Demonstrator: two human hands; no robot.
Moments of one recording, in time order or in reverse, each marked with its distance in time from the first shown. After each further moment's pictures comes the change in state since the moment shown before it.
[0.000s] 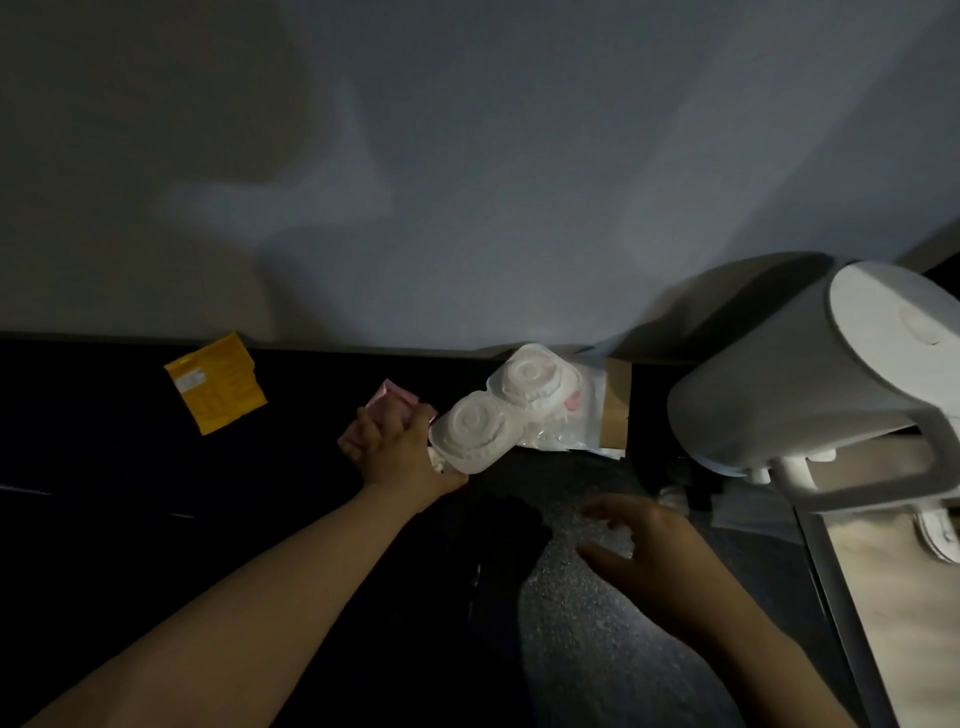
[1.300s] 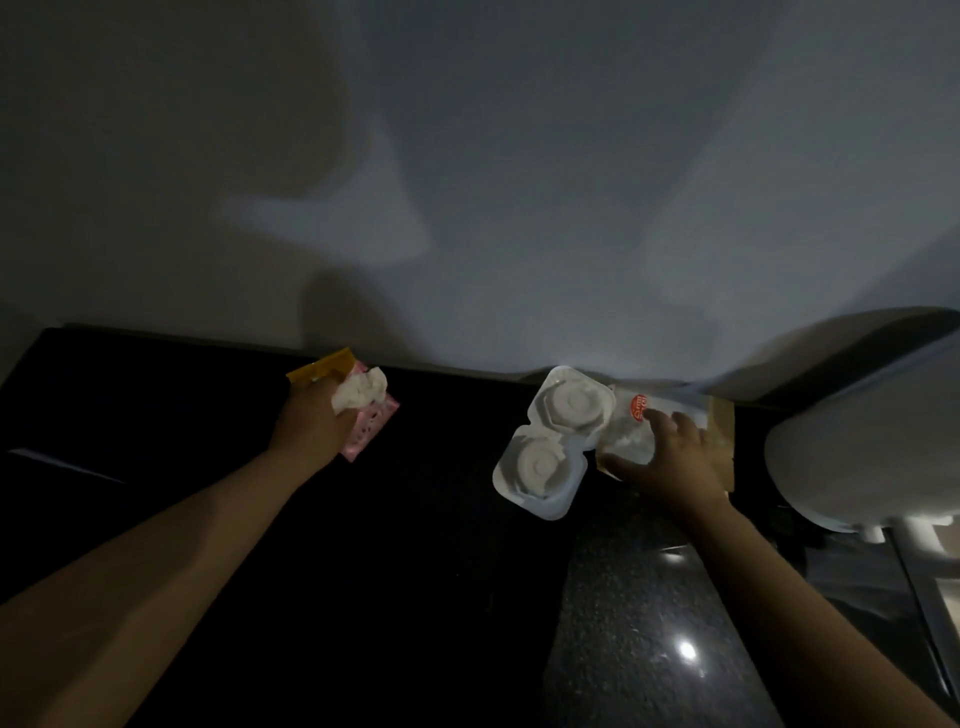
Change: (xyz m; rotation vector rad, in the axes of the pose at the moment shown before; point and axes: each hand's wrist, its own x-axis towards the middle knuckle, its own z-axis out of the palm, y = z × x) left_hand 0.024 -0.184 -0.105 -0.351 0.275 -0.054; right_hand 0.125 -0.049 0.027 -0.136 0.199 0.229
